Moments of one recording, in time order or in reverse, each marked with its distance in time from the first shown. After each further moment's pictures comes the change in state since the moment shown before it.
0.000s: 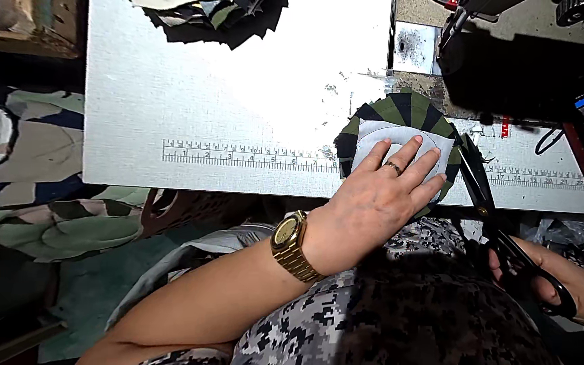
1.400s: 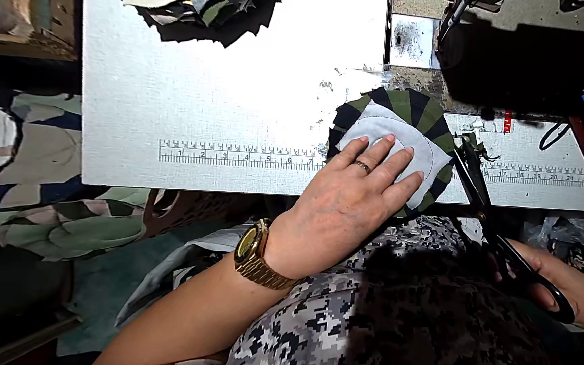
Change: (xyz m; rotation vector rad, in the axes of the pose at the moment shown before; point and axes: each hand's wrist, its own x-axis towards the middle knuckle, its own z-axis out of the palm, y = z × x) left_hand -0.023 -0.008 -0.015 -0.044 0.079 -0.027; right_hand -0.002 0.007 0.005 -0.065 0.011 -0.043
